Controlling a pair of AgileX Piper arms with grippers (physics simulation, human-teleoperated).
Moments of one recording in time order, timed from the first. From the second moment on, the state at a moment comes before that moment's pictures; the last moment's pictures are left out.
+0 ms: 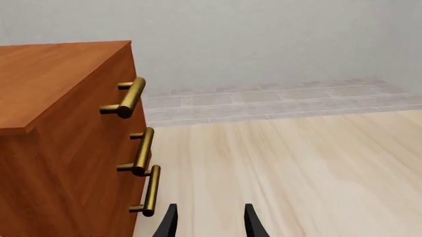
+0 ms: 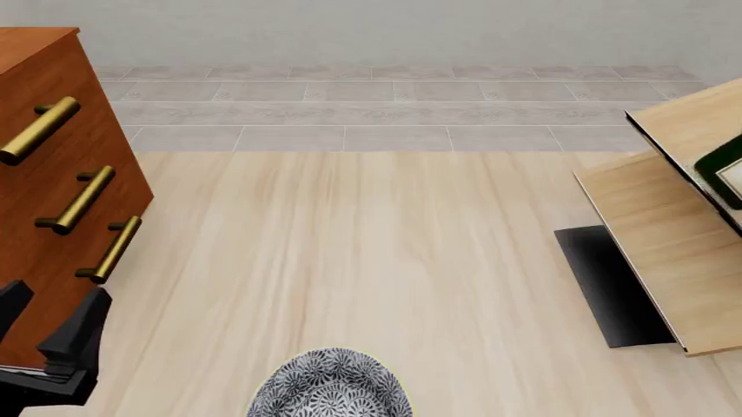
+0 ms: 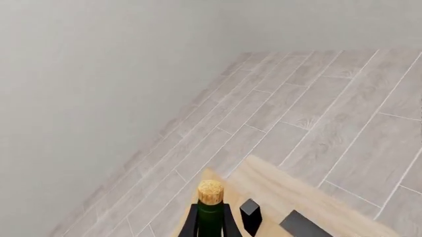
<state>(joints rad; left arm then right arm) -0.09 0.12 0.00 -0.05 0.03 -0.60 1.15 -1.08 0.11 0.35</state>
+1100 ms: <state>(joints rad) -0.09 0.16 0.00 -0.09 0.03 -0.66 1.23 -1.06 0.04 0.46</state>
